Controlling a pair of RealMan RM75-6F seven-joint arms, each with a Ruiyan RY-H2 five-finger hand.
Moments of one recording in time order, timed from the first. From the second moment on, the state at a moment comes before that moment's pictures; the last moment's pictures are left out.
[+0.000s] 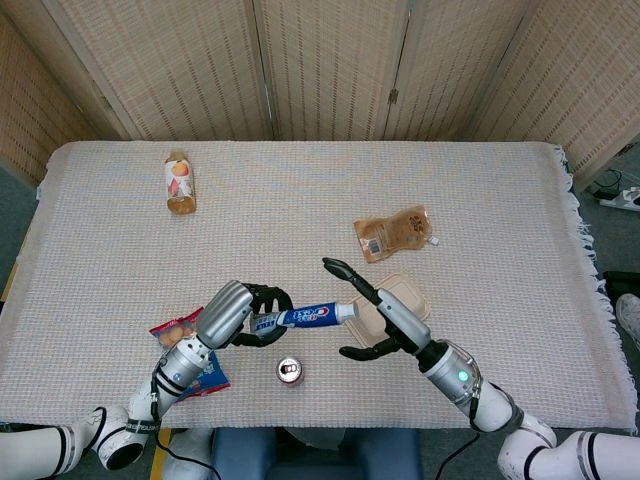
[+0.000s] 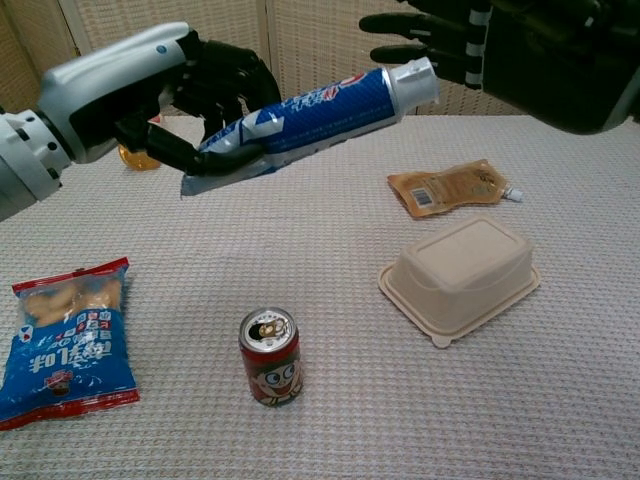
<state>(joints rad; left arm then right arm) -0.70 -1.50 -0.13 -1.60 1.61 1.24 -0.32 0.63 -1.32 0.14 -1.83 -1.63 1.16 0.90</state>
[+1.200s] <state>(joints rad) -0.71 -1.51 -0.15 -1.62 1.58 1.23 -0.29 0.68 -1.46 0.18 -1.80 -1.56 1.18 0.90</state>
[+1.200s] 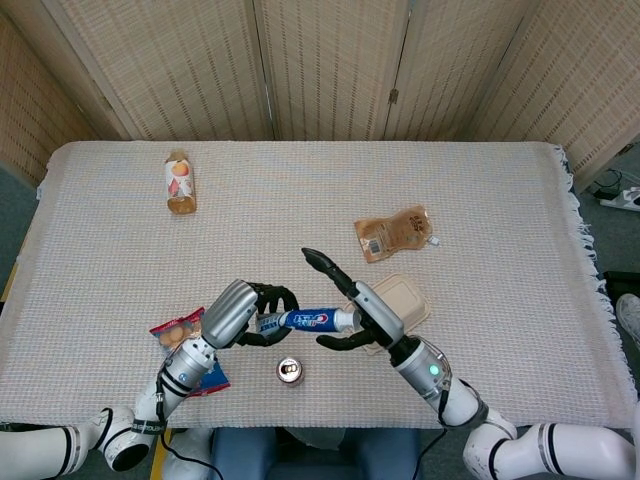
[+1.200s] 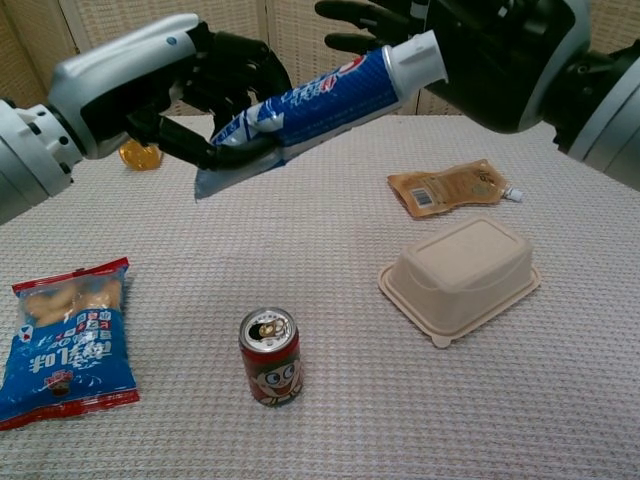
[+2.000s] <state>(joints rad) -0.70 -1.46 -0.13 -1.52 1.46 1.11 -0.15 0.56 -1.21 0.15 -1.83 -1.64 1.33 0.97</state>
